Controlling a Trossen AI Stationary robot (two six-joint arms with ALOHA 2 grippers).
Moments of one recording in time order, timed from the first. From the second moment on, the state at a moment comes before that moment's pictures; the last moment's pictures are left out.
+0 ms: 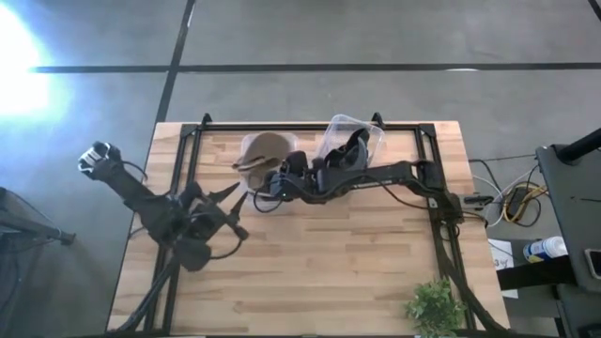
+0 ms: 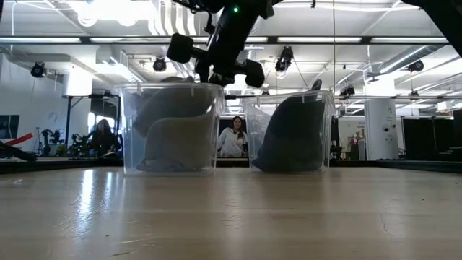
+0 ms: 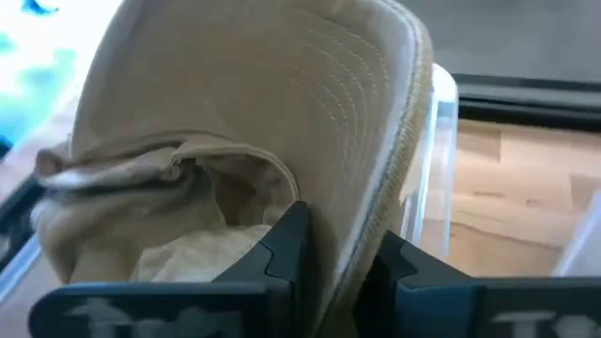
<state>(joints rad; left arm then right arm) -0.69 1.16 0.97 -0.32 -1.56 -0.33 0.01 2.14 1.82 -0.58 0.82 1.04</state>
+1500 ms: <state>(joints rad) -0.17 1.13 0.66 -0.16 -0.84 -0.46 0.05 1.98 1.80 -0.62 0.30 0.72</state>
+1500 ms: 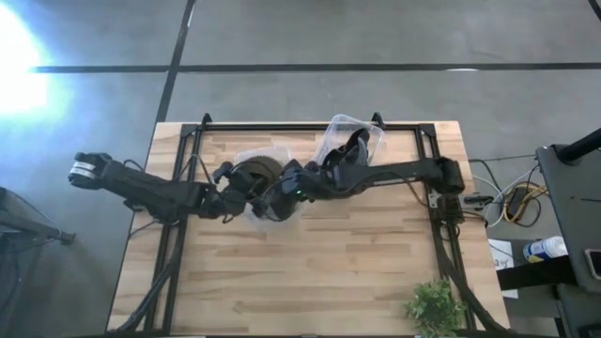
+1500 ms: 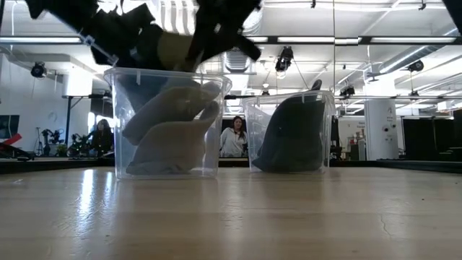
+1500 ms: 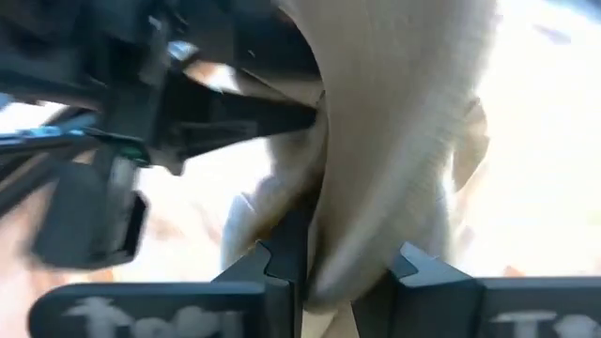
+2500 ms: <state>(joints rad) -0.11 0.97 0.73 -0.33 -0.84 -0.37 0.04 1.88 1.76 -0.64 0.12 0.54</state>
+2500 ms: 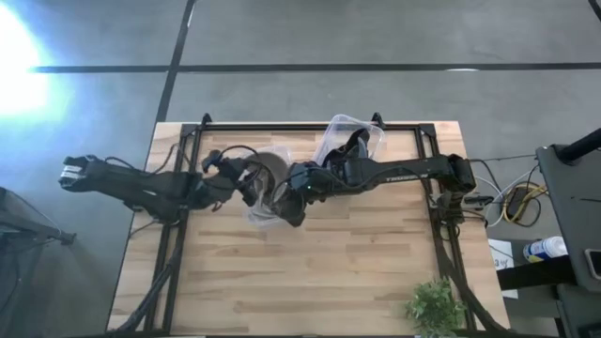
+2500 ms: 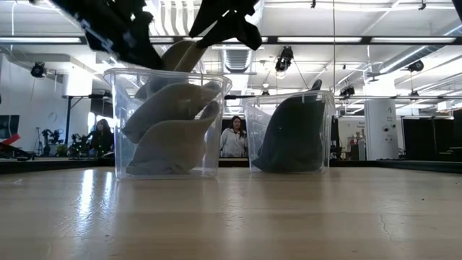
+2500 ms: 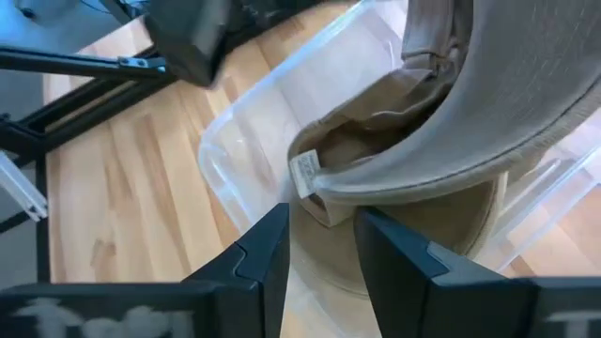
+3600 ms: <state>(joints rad) -0.09 0.68 0.87 -0.41 -0.12 -0.47 0.07 1.51 1.58 -0.88 0.14 0.41</state>
